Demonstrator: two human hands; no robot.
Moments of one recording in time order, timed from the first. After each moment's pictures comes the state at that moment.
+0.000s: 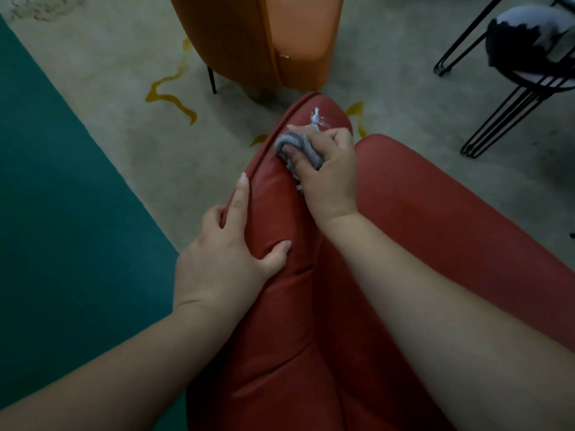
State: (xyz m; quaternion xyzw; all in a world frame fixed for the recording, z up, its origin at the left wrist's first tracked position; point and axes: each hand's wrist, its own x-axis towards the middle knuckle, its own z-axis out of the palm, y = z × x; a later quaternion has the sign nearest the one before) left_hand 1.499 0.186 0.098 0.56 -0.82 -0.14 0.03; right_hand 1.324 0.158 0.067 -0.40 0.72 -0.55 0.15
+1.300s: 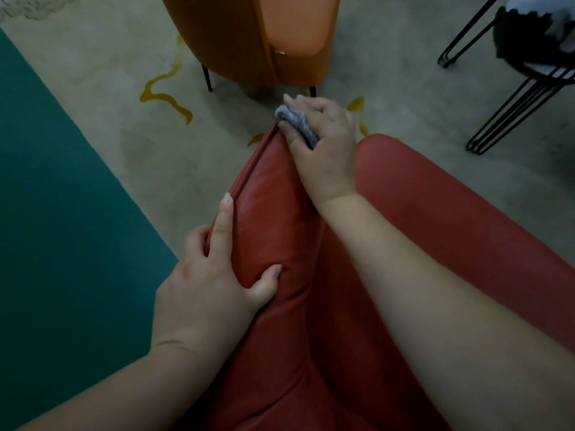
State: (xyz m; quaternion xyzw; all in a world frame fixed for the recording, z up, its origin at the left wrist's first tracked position) left_hand 1.490 0.186 0.108 0.57 -0.81 -0.12 -0.03; right_hand 1.291 0.118 0.062 -0.45 0.73 -0.51 0.06
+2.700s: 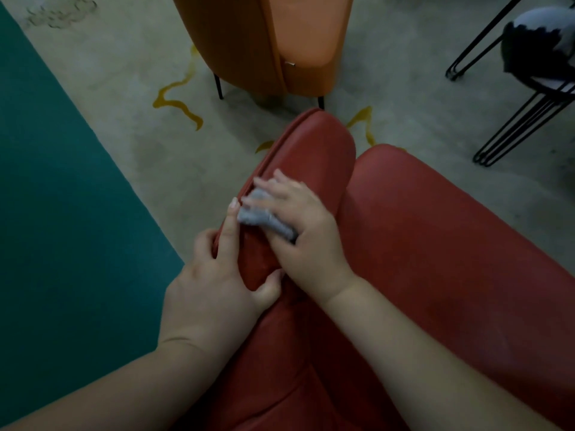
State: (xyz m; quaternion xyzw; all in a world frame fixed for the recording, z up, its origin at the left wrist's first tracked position) left_hand 1.492 0.185 0.103 0.57 -0.81 -0.11 -0.01; right_hand 1.345 0.188 0.062 -0.57 0.62 -0.49 0.21
